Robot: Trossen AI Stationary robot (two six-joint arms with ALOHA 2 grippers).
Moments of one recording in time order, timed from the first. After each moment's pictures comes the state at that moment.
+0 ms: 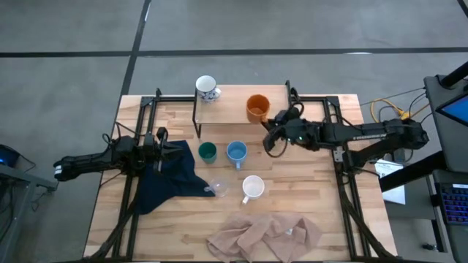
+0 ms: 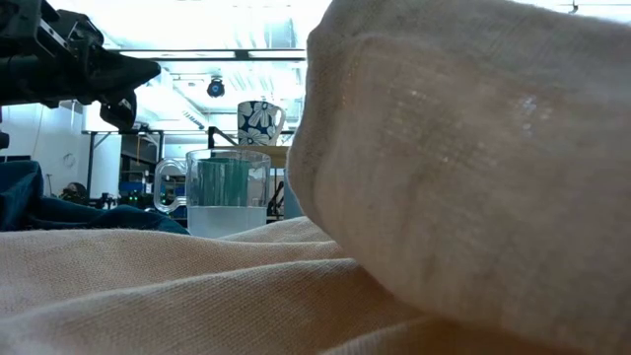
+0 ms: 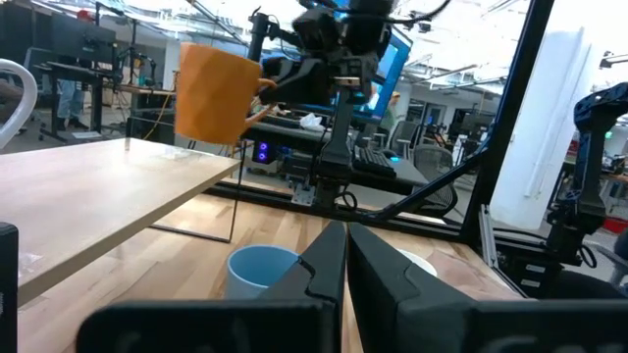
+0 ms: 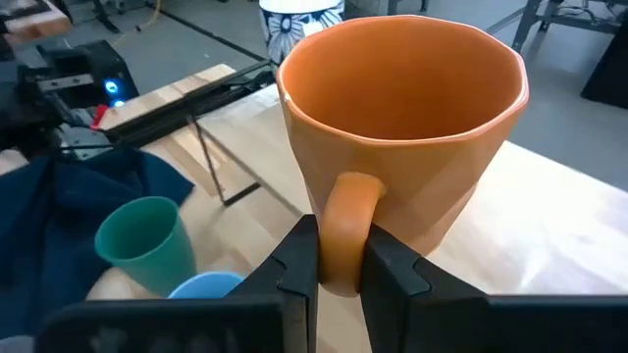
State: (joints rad) left arm 0.14 0.03 0.01 0.12 0.08 -0.20; right arm -0.01 1.25 0.98 -0.21 0.59 0.37
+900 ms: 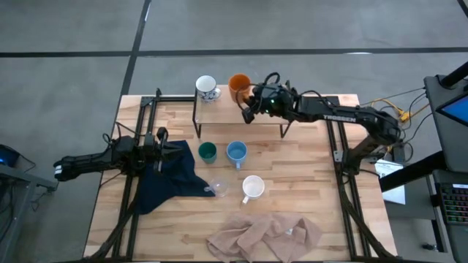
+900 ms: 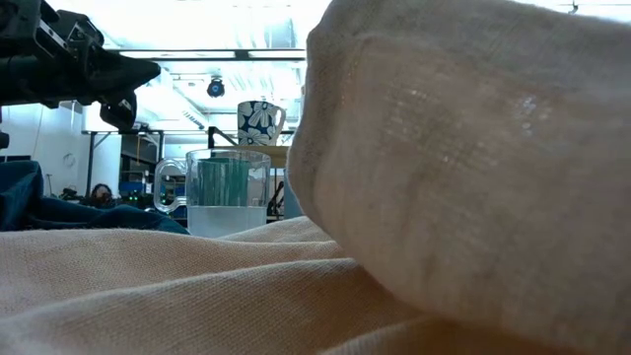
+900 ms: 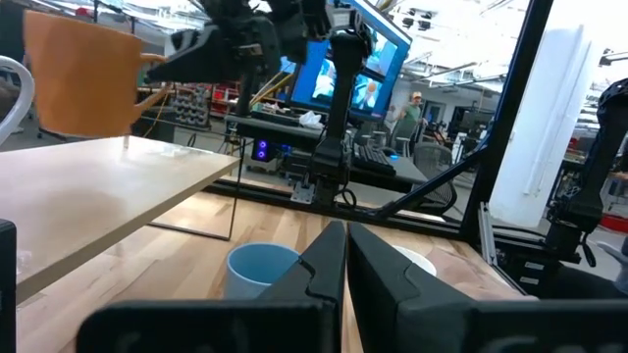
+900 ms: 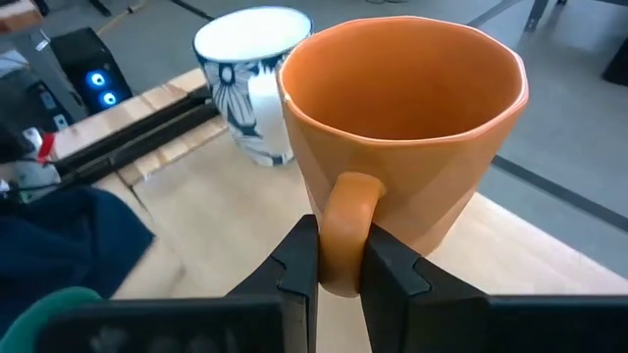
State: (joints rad) left arm 0.14 0.03 0.01 0.12 0.08 -0.20; right arm -0.32 1.58 1.29 -0.18 0.28 0.26
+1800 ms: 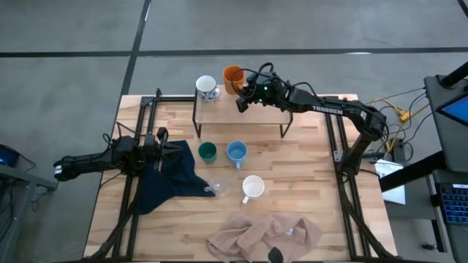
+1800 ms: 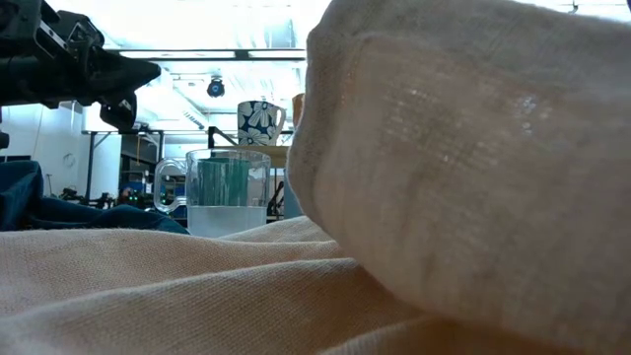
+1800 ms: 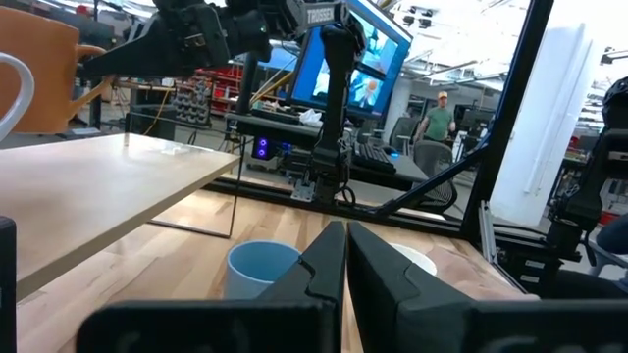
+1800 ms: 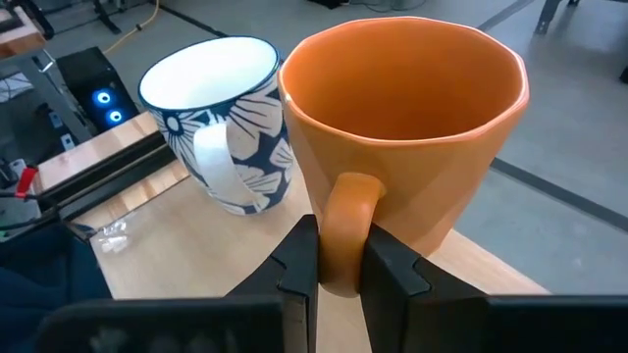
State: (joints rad) left arm 0.14 0.03 0.01 0.11 0.08 -0.20; right arm -0.43 1.71 1.39 -0.10 0.17 0.23
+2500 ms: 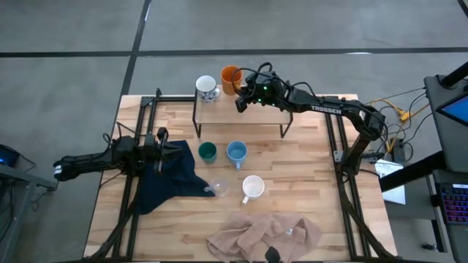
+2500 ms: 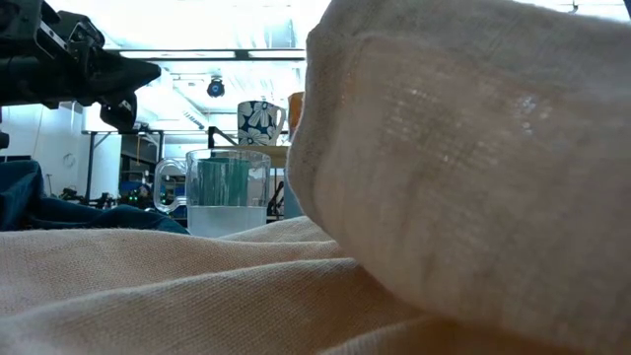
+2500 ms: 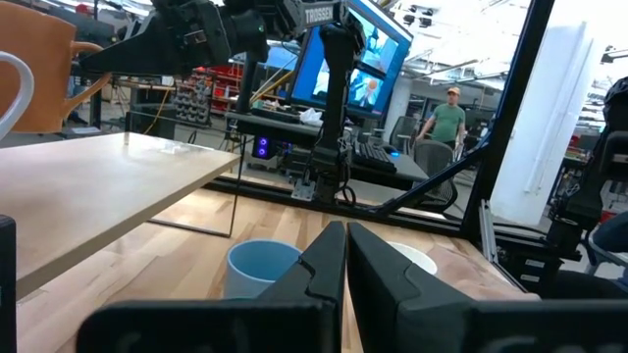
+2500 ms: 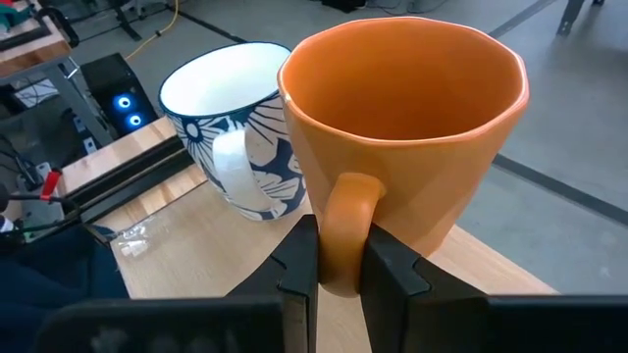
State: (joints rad) left arm 0.14 0.04 0.01 0.12 0.08 -0.20; right arm -0.43 1.72 1.39 -0.07 0.13 0.23
